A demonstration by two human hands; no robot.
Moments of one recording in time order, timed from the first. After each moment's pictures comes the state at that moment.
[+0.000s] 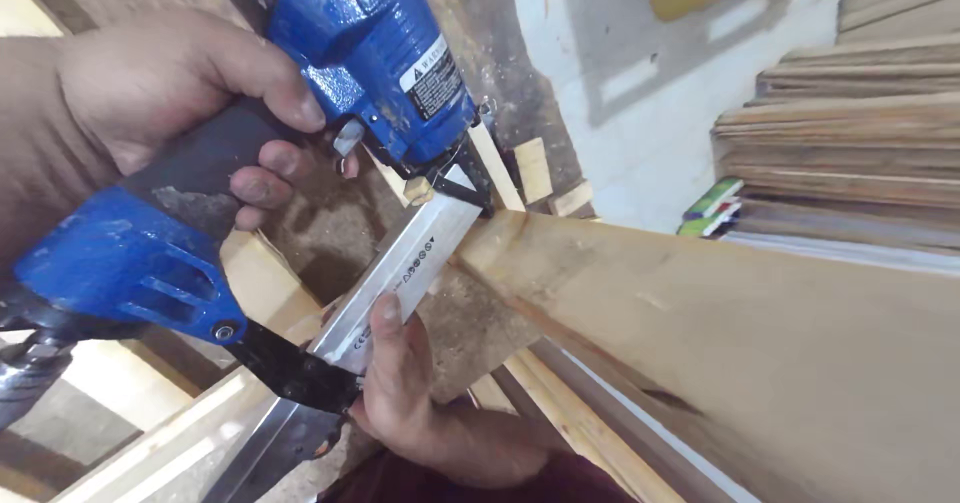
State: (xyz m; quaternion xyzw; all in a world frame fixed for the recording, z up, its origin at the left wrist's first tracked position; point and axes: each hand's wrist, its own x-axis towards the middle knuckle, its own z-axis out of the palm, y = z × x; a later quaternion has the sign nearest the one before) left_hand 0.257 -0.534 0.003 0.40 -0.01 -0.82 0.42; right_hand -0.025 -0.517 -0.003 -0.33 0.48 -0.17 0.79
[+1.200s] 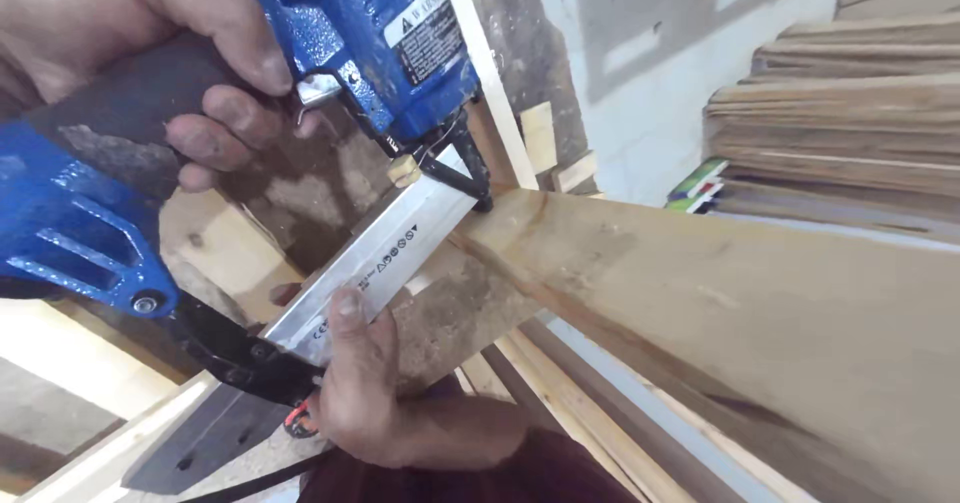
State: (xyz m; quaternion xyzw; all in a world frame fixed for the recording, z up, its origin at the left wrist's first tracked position) left_hand 0.271 -0.525 -0.034 0.30 0.03 -0.88 0.37; right_hand -0.014 -0.483 -0.002 -0.25 0.49 -0.21 0.81
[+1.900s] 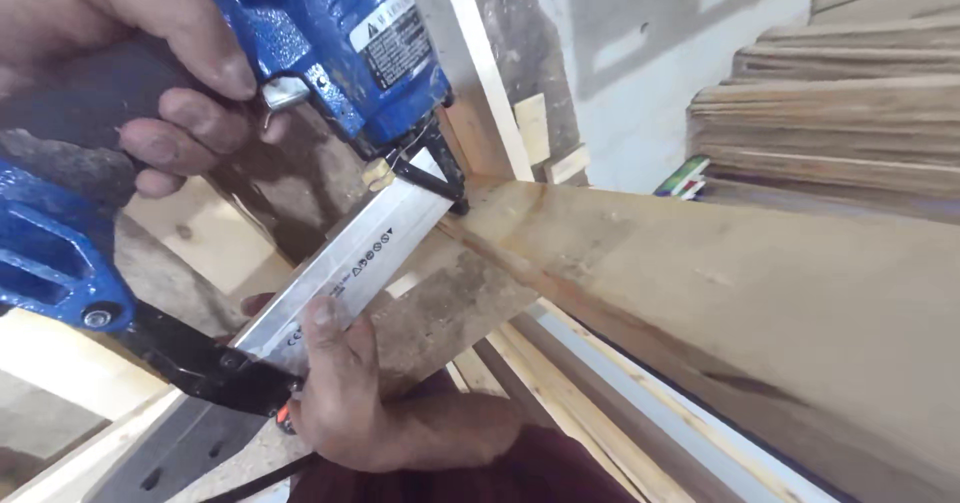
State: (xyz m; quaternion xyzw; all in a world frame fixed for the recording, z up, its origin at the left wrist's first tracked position) left_hand 0.260 -0.500 -0.045 0.28 0.01 -0.86 0.43; right_hand -0.022 -0.465 -0.005 -0.24 0.47 -0.20 0.82
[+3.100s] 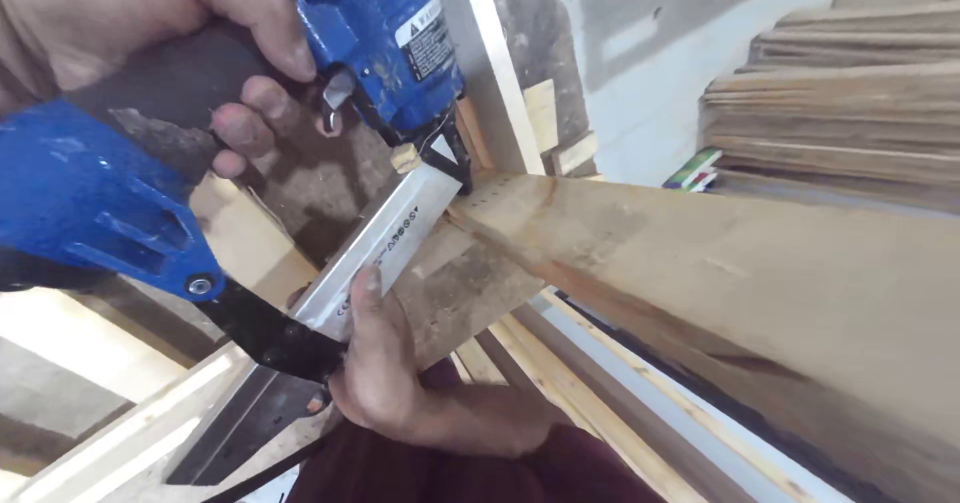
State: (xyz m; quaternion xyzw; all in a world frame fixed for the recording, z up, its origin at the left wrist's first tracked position) left_hand 0.246 -0.523 -0.019 0.44 0.00 -0.82 0.36; right_hand -0.036 -0.488 0.001 -0.29 0.51 -0.10 0.80
